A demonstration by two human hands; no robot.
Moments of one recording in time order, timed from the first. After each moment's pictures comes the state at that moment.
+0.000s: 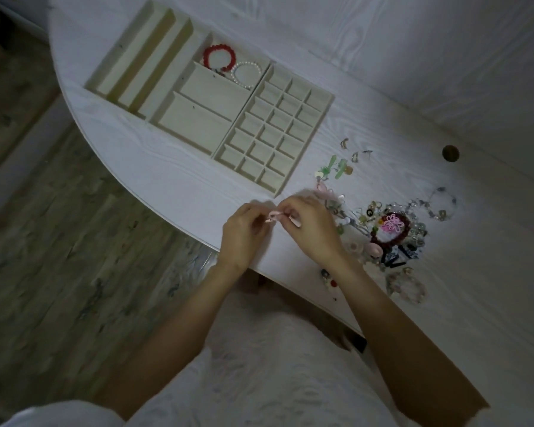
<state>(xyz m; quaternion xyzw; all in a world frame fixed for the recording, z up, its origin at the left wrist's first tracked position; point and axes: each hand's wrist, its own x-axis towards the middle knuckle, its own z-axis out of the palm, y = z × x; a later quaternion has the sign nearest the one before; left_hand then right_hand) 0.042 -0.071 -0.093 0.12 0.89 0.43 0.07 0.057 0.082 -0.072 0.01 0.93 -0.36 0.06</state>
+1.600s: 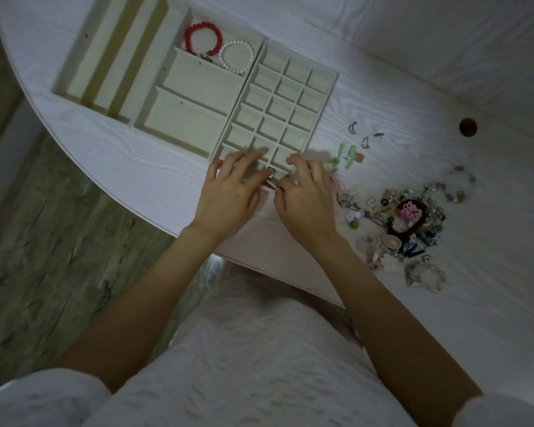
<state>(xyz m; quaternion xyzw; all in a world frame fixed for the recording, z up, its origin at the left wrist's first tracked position) -0.047 -0.099 -0.082 0.37 0.92 0.13 0.03 0.014 0.047 -0.074 0.07 0.99 -0.13 -0.01</state>
